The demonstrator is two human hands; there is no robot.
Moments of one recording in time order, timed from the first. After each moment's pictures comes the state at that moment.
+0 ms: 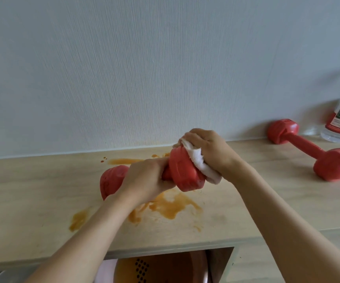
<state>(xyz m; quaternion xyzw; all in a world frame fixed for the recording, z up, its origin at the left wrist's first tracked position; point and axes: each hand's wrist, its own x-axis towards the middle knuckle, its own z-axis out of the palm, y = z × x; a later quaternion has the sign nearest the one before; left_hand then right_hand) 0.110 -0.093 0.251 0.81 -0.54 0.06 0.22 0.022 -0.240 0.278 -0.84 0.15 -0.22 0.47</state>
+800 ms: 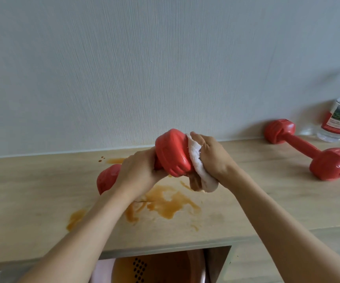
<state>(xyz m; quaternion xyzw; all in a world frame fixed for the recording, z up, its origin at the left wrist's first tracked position) 0.116 -0.094 0.257 0.84 -0.46 0.06 0.27 0.010 -0.224 0.279 -0.84 0.22 -0.22 0.45</state>
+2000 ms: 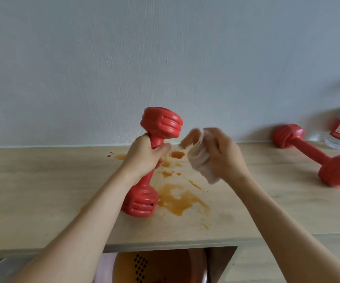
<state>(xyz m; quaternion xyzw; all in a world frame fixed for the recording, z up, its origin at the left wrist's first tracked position) 0.145 -0.094 0.261 0.76 -0.36 -0.10 0.54 0.020 -0.230 0.255 -0.83 0.20 -0.37 0.36</state>
